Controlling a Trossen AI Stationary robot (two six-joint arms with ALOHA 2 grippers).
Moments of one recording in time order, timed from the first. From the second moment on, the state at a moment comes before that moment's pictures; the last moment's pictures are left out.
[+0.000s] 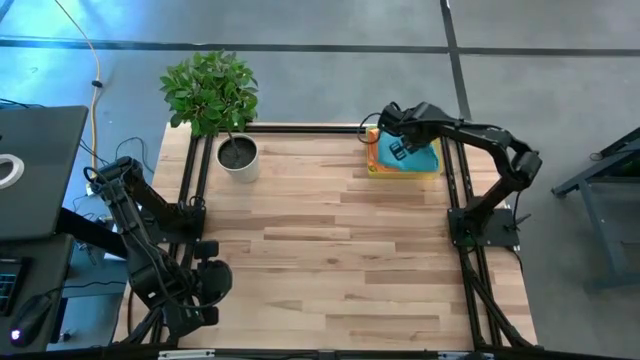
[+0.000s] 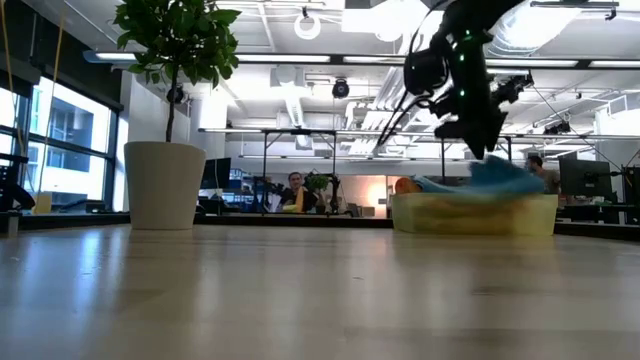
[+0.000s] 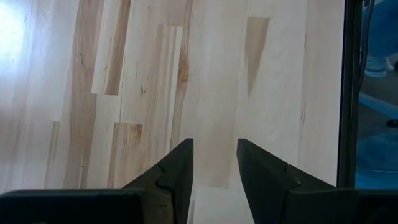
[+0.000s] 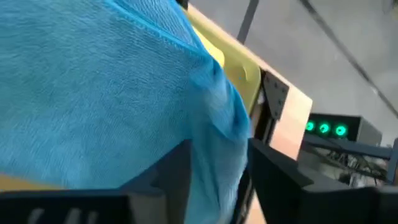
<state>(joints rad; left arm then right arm) -0.90 1.47 1.33 -1.29 -0.44 -1.07 -0.64 1.60 1.27 -1.21 0.60 0.44</state>
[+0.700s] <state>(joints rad) -0.77 1.43 1.33 -1.42 -0.43 -0.99 -0.32 1.05 0.98 -1.17 0.47 0.48</state>
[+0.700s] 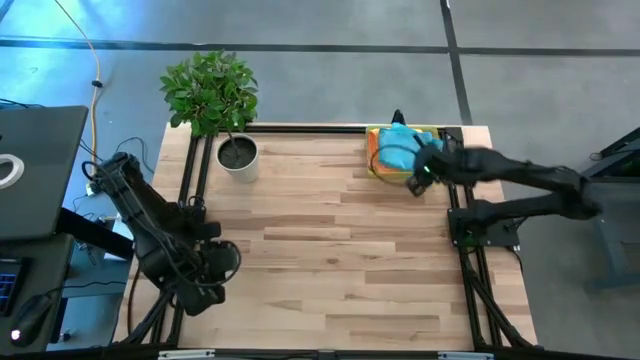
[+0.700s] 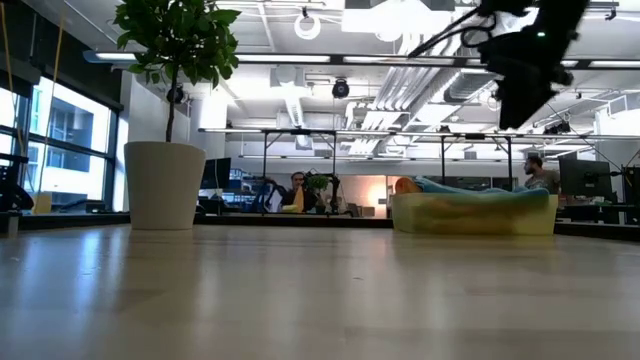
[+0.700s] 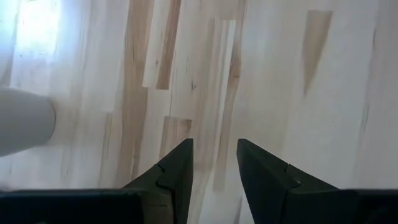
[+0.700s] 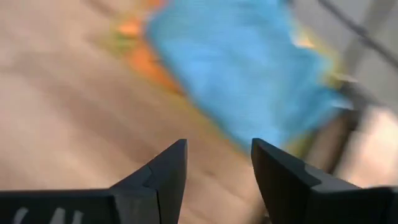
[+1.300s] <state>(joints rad) -0.80 1.27 1.33 -1.42 -0.63 -1.02 0.10 0.53 0.32 -0.31 0.50 0.41</state>
